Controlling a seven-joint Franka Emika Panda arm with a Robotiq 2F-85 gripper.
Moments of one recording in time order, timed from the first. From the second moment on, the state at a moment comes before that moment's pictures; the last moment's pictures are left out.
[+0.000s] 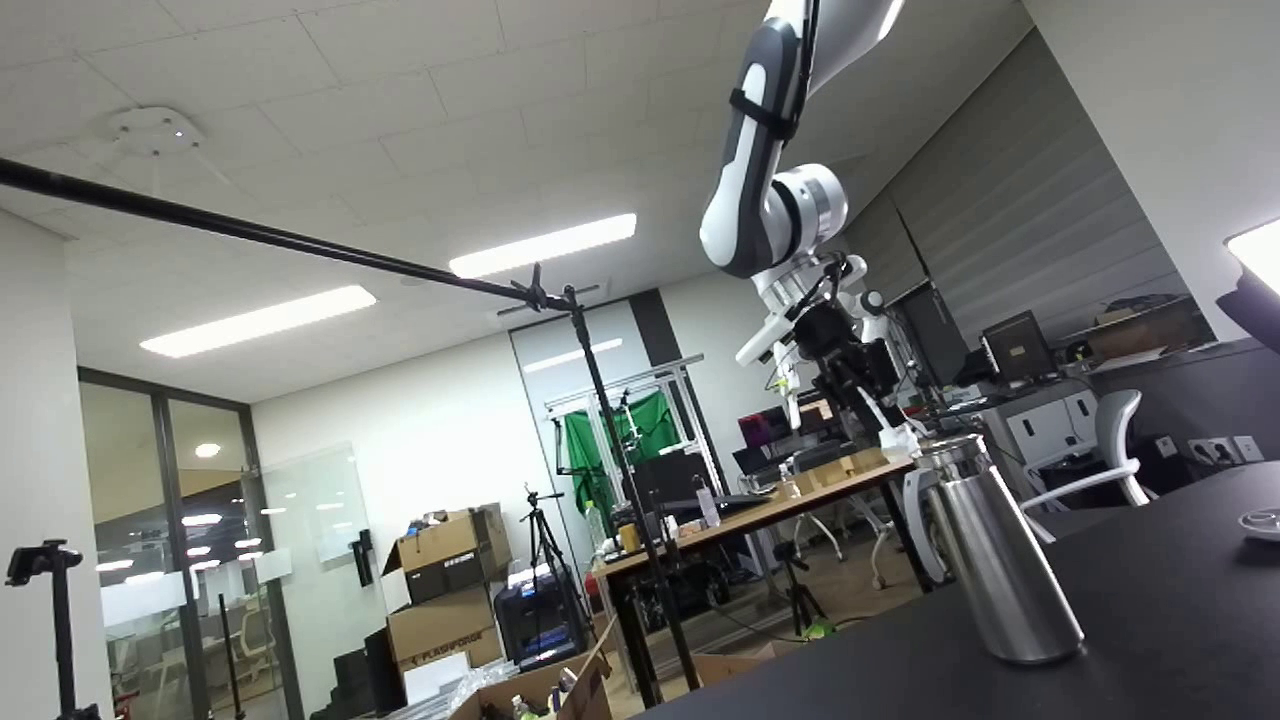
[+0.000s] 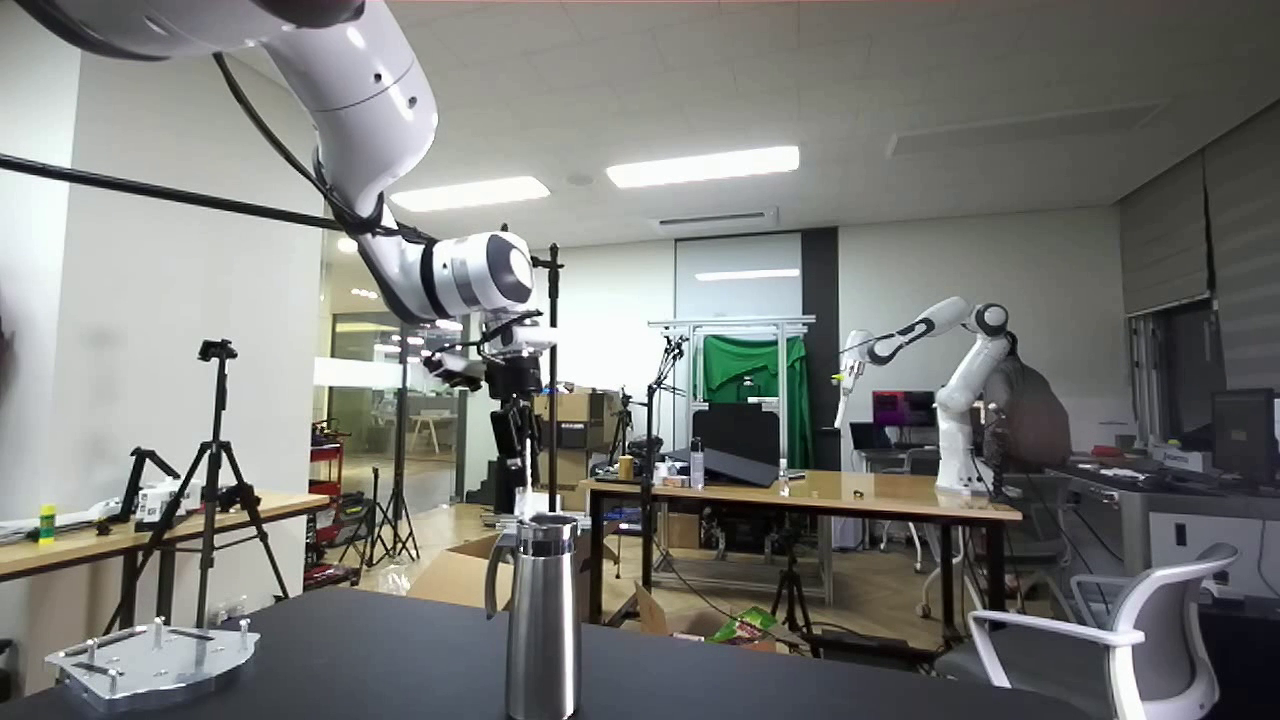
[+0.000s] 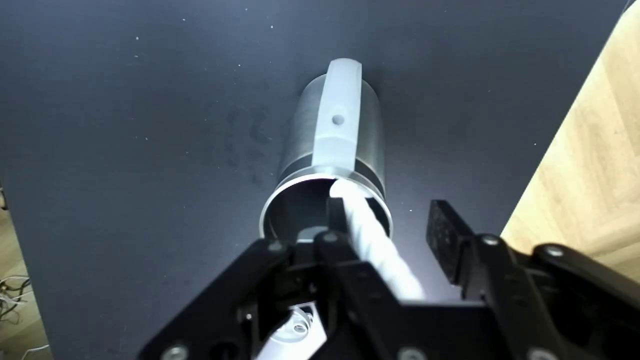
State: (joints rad) arm 0.27 0.65 -0.06 -1.42 -0.14 2.02 1.56
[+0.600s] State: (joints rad) arm 0.27 0.59 -0.06 -1.48 -0.16 2.11 1.47
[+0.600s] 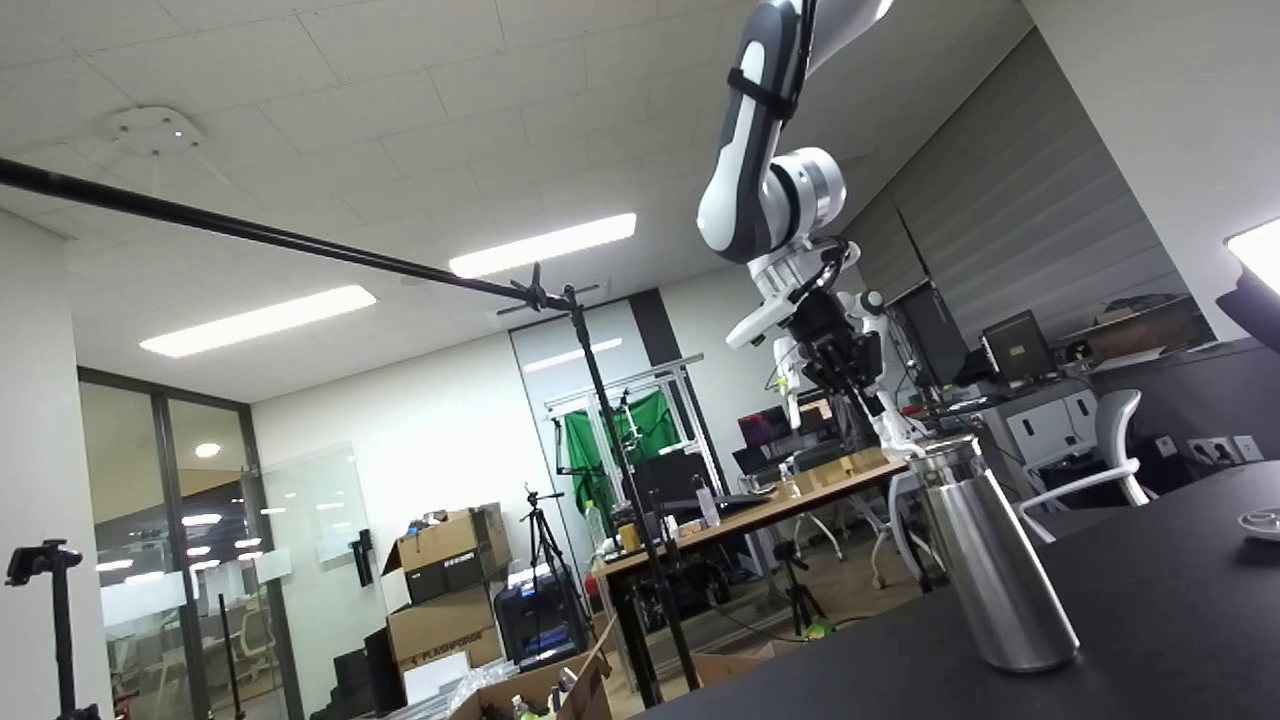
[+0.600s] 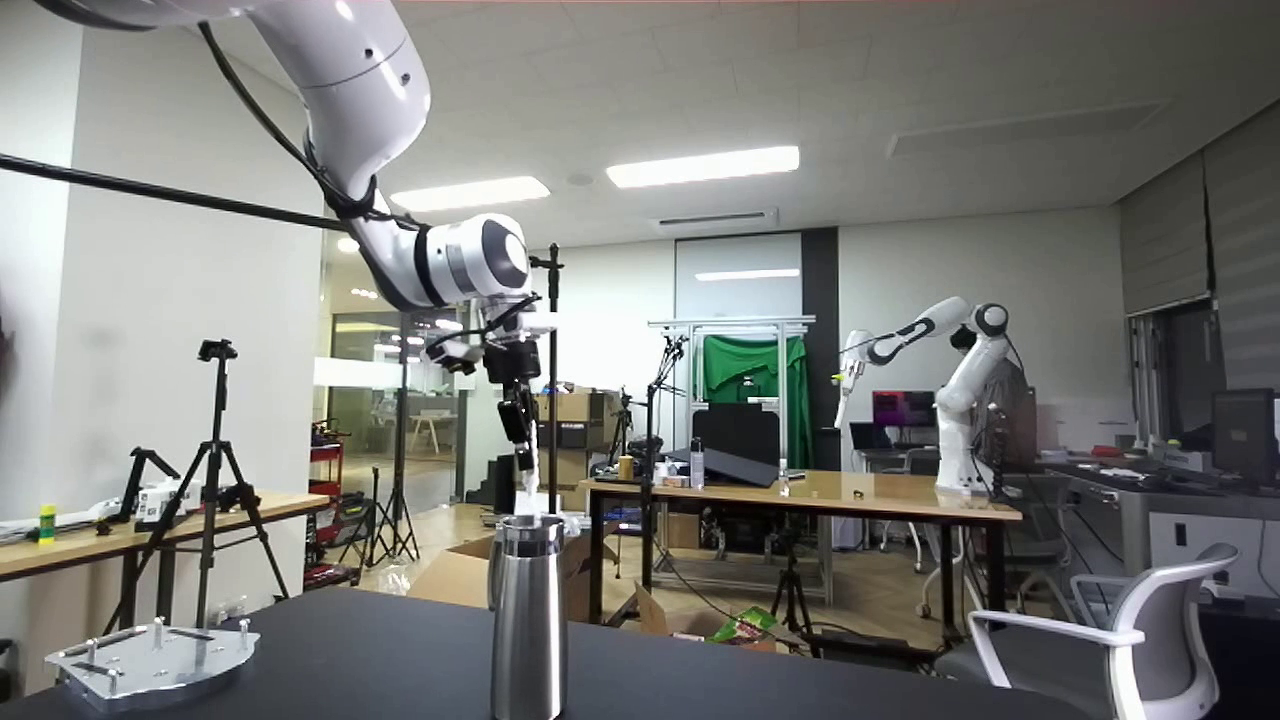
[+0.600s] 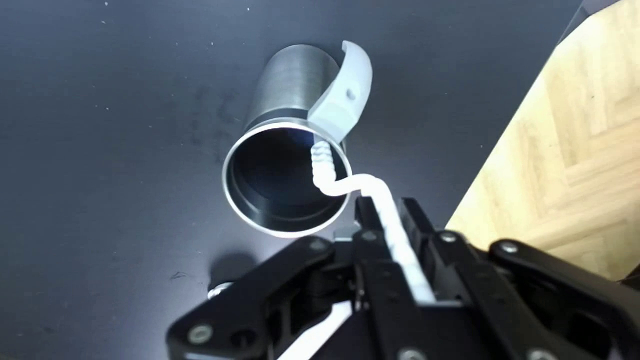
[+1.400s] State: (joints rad) arm 0.22 0.25 -0.03 -1.89 -0.16 2.39 1.28
